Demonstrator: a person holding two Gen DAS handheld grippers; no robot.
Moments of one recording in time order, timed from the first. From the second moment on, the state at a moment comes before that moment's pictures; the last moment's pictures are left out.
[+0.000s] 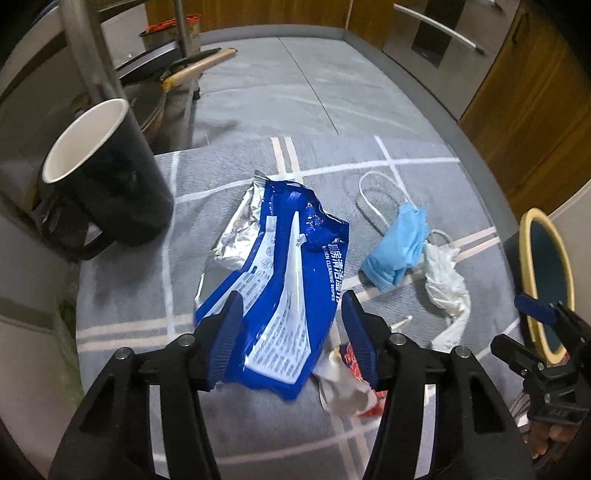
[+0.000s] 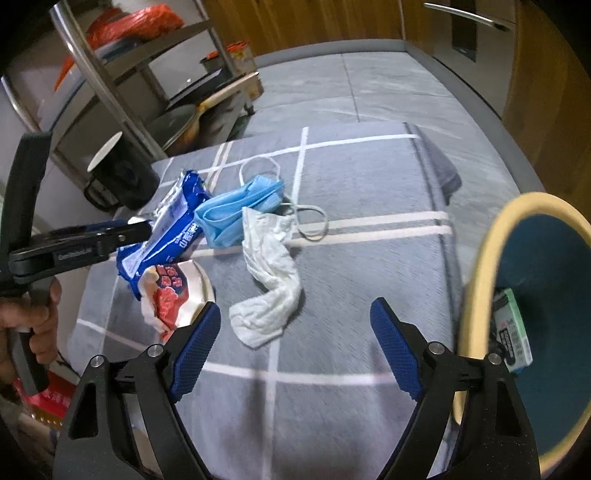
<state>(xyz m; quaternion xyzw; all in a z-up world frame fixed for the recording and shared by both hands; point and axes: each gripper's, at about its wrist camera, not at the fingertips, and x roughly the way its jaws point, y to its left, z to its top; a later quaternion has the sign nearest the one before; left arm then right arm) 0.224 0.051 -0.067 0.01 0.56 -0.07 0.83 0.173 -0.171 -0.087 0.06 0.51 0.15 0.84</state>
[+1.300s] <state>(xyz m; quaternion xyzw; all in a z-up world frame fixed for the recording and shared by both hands) 0.176 0.054 0.012 -0.07 0.47 -0.07 0.88 0.130 -0.204 -0.063 0.09 0.50 0.16 0.85</state>
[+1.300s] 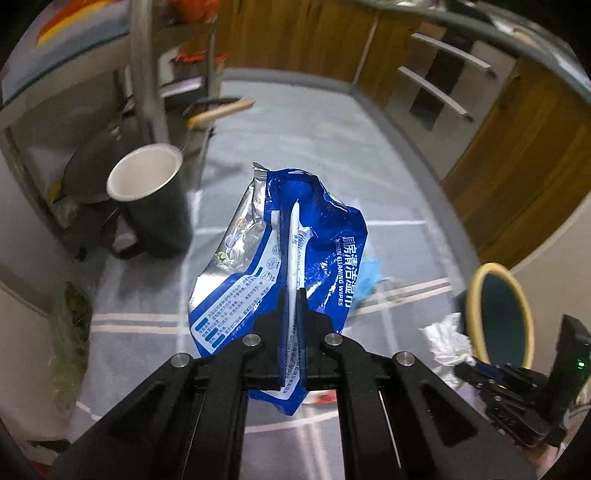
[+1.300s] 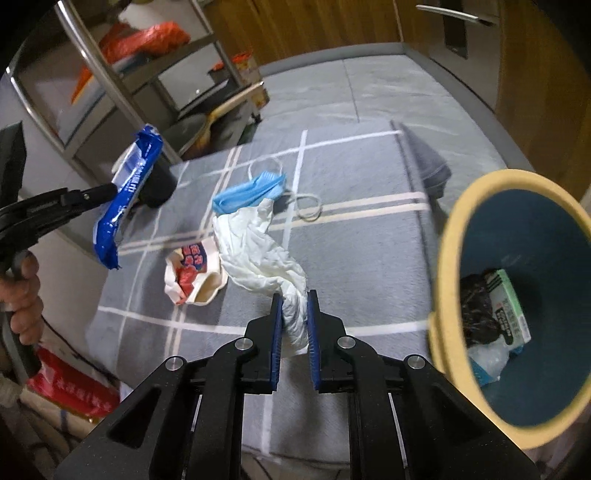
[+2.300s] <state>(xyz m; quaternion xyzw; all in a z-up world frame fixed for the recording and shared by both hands) 0.148 -0.128 0.041 -0.11 0.44 -0.30 0.84 0.076 -0.342 -0.041 0.17 0.46 0.04 0.87</state>
